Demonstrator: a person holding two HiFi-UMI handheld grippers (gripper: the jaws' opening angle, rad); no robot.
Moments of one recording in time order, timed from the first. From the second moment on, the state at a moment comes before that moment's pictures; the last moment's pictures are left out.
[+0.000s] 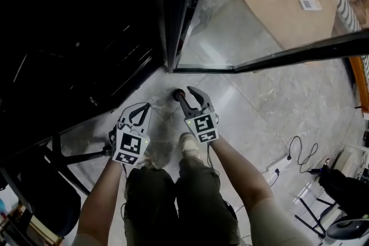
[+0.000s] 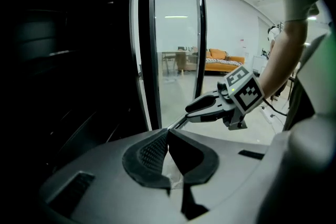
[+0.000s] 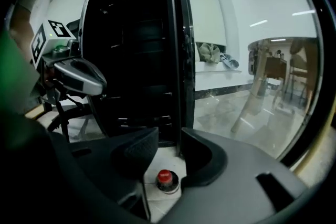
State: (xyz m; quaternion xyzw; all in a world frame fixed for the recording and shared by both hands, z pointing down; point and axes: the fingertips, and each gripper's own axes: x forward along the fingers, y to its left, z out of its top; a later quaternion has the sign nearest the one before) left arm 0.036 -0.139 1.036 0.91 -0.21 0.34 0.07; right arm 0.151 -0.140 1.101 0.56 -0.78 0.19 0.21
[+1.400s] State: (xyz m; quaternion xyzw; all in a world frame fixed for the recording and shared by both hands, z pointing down) left arm 0.006 -0.118 0.444 0.94 -0.25 0.24 0.04; right arm 0.095 -0.124 0.437 0.54 -0.82 0.12 0.13
